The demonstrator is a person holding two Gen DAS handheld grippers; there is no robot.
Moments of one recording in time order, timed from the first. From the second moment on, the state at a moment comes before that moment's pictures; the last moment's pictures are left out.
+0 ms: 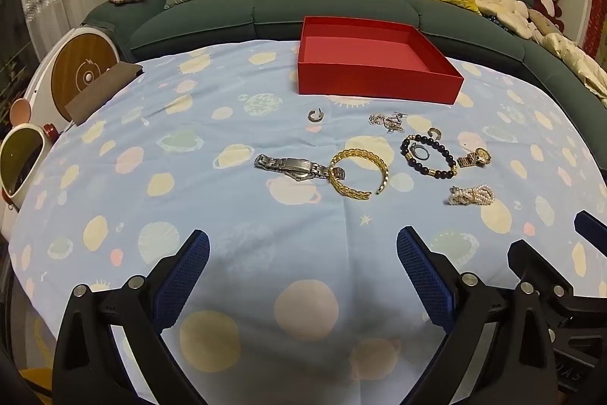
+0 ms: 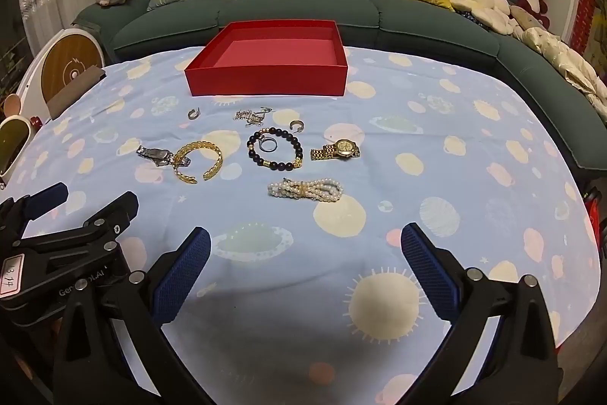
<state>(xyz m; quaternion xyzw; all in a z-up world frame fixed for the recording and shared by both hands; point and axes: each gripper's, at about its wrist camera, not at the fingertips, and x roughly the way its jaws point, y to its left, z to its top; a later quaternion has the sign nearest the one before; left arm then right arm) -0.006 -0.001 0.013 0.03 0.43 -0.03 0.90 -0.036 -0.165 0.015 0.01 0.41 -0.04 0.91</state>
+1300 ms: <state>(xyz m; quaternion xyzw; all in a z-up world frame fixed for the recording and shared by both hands) -0.013 -0.002 0.016 0.04 0.41 -0.03 0.91 -0.041 -0.166 0.018 0.01 0.41 -0.04 0.91</state>
